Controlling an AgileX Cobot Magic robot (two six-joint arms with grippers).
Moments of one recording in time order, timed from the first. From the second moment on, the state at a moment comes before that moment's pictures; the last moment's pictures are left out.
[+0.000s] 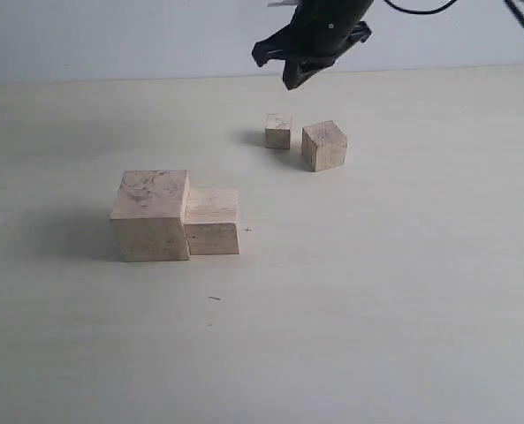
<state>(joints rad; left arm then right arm) 0.02 0.00 0.00 -0.12 0.37 -0.01 0.50 2.31 -2.11 0.21 1.04 -0.22</state>
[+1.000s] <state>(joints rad) 0.02 0.00 0.00 -0.12 0.37 -0.01 0.50 2.23 -1.74 0.12 0.83 -0.13</state>
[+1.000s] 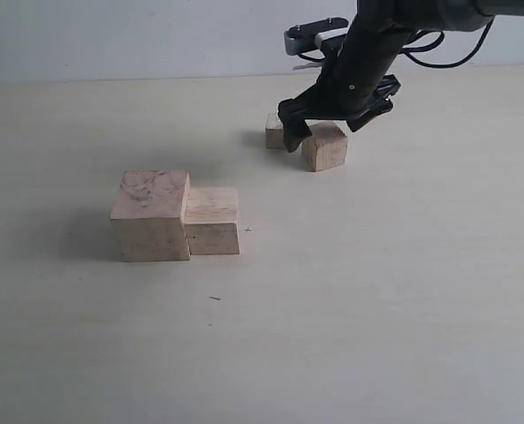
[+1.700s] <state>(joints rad) 0.02 0.00 0.00 -0.12 0.37 -0.01 0.50 2.27 -1.74 0.00 0.92 -0.26</state>
